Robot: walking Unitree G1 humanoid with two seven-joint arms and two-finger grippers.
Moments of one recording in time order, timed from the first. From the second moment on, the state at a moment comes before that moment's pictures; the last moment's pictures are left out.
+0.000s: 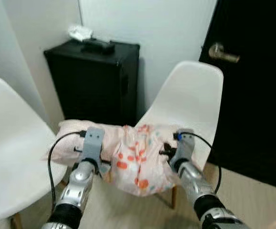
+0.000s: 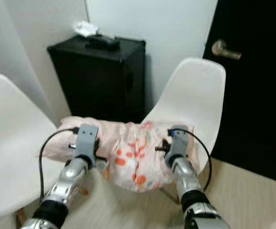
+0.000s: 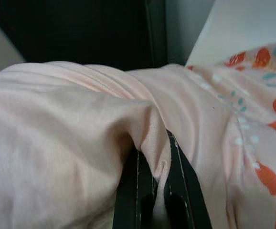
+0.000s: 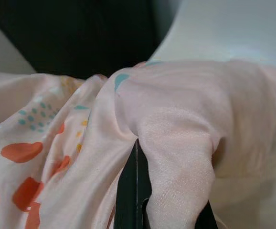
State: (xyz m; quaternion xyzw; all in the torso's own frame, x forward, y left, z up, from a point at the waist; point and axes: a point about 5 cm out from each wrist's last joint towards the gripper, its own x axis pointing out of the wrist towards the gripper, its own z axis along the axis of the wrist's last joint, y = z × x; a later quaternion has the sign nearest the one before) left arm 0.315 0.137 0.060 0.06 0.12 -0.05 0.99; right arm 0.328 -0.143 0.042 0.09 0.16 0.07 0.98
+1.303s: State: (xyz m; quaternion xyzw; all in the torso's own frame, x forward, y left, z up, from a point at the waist) left arm 0.319 0.147 0.067 0.05 0.11 -0.02 0.99; right arm 0.332 -0.141 0.044 0.09 0.16 0.09 0.98
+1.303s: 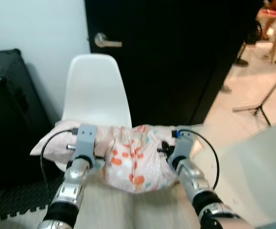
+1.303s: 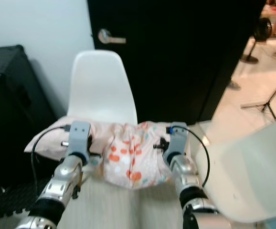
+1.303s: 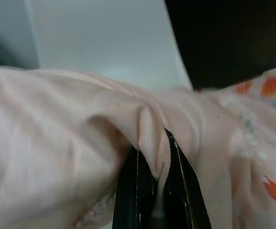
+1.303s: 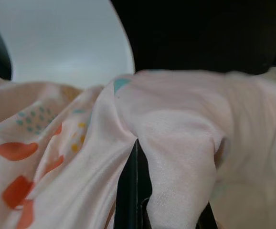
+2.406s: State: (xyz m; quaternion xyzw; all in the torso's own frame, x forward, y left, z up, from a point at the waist) left arm 0.311 0.150 0.064 0.03 0.10 0.00 0.99; right arm 0.331 -0.134 0.045 0.08 0.16 0.12 0.98
